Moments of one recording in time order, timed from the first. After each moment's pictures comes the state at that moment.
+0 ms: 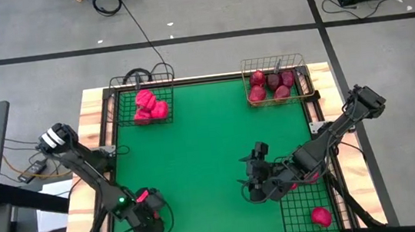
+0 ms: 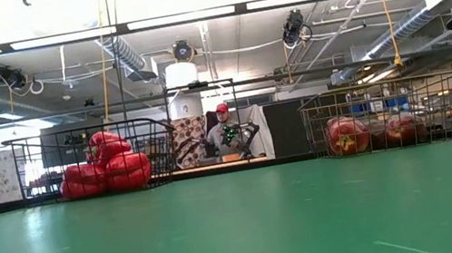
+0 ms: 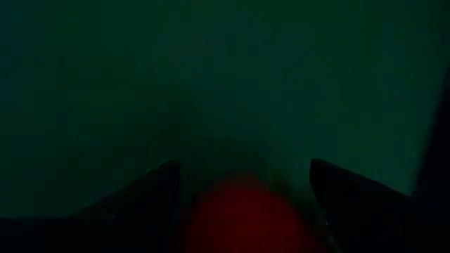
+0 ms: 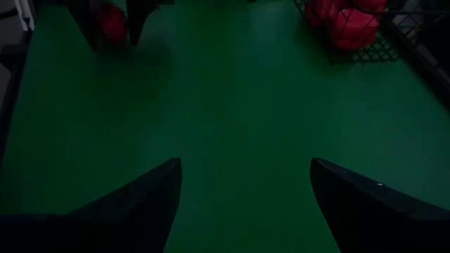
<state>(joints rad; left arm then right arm) -0.89 1.51 0.78 -0.41 -0.22 -1.34 0.58 1.54 1.22 -0.59 0.66 0.56</state>
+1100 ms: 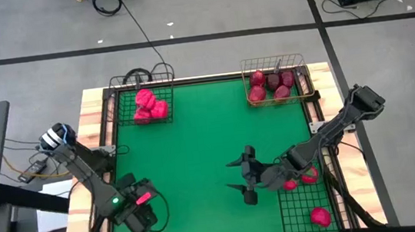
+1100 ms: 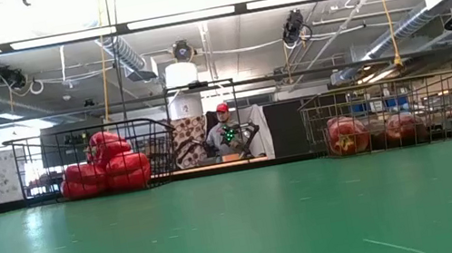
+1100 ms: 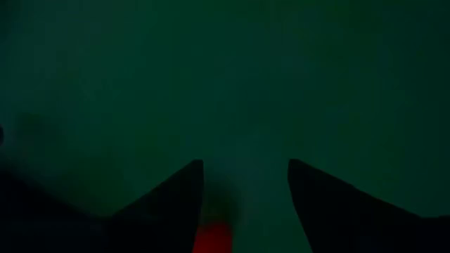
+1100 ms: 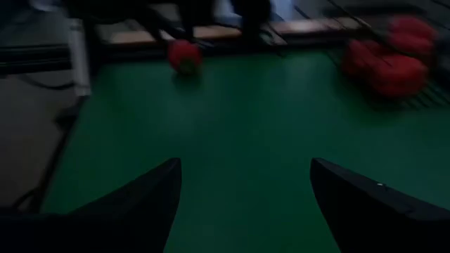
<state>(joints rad) -0.84 1.53 1.19 -1.22 -0.24 -1.32 0.53 1.54 0.99 -0.01 0.61 0.38</state>
